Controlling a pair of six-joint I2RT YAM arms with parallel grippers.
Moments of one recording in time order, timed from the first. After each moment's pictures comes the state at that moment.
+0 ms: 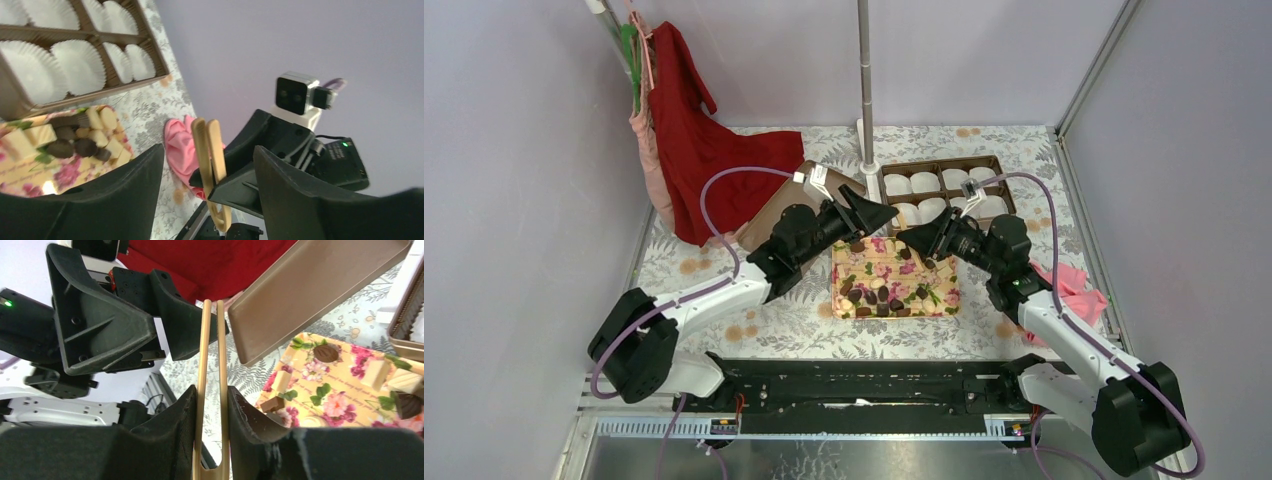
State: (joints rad) left arm -0.73 1.37 0.77 0.62 0.11 -1.08; right arm 0.39 1.01 0.53 0.41 -0.56 0.80
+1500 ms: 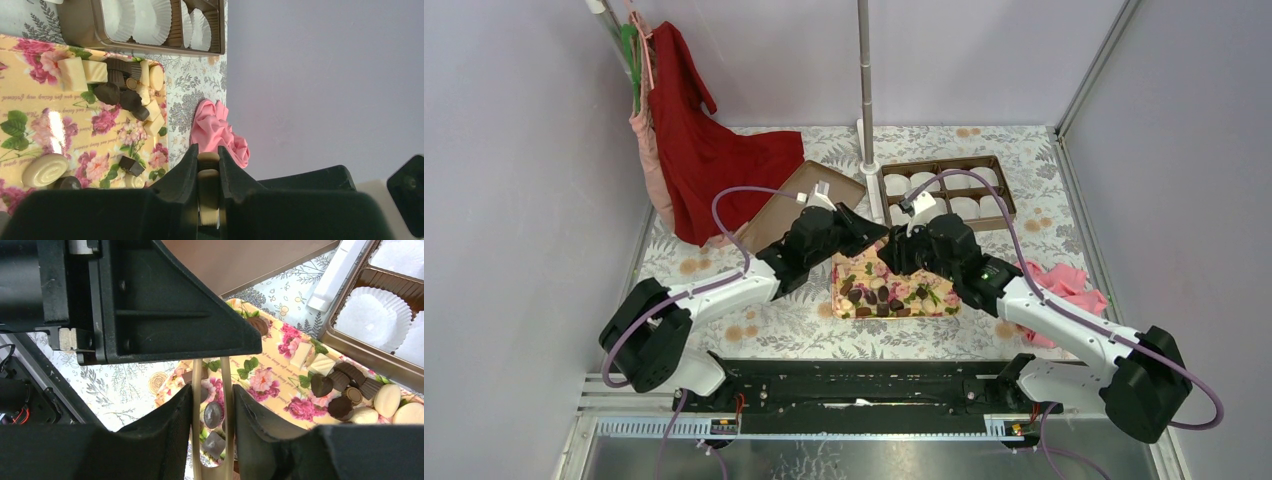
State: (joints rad) left arm -0.74 1.45 0.81 0.33 0.03 -1.28; right arm 0.75 1.13 0.76 -0.05 -0.05 0.25
